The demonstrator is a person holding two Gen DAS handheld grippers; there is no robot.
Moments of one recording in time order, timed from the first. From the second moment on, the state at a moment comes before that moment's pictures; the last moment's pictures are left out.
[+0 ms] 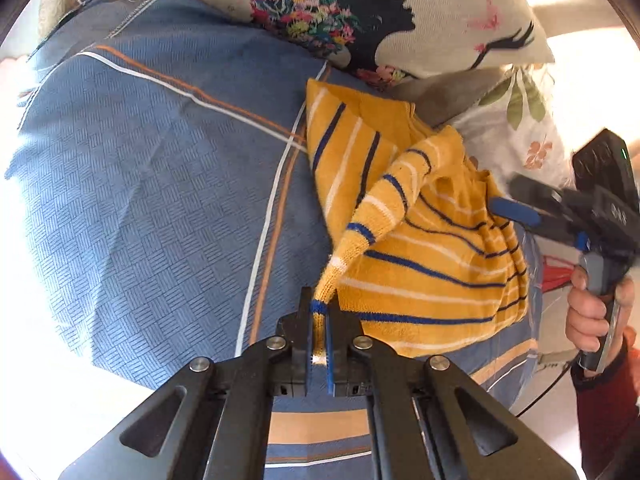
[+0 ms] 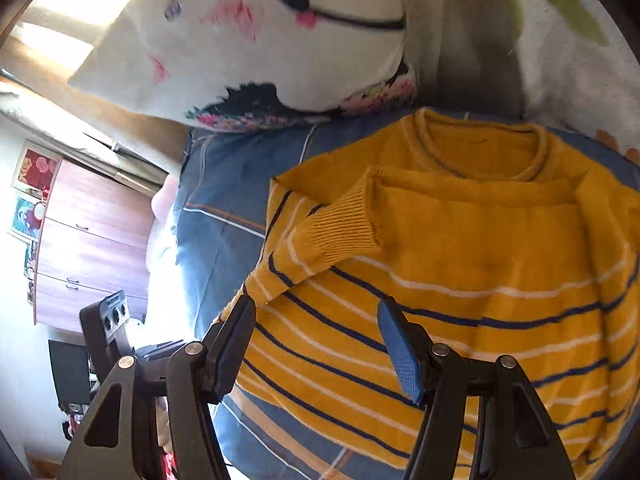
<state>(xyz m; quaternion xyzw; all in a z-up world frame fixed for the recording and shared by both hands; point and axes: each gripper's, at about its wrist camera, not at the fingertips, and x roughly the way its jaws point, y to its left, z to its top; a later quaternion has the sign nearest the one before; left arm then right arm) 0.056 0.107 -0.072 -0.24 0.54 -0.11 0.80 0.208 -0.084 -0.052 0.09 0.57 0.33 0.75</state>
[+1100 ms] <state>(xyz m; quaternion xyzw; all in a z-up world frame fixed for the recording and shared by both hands) 0.016 0.157 -0.038 -0.22 0.52 -0.07 0.83 0.244 0.027 -0.081 -0.06 0.54 0.19 0.82</state>
